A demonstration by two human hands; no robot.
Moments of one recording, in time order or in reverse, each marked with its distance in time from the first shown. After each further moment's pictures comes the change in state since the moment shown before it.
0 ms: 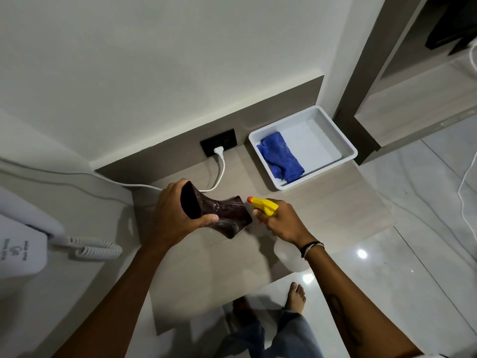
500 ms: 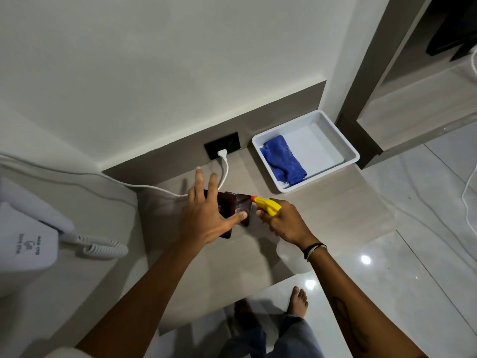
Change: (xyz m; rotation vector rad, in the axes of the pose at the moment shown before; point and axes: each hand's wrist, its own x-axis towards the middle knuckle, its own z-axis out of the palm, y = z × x) left_hand 0.002 0.056 0.029 0.323 -0.135 0.001; right_hand -0.004 -0.012 -0.002 0.005 0.072 0.016
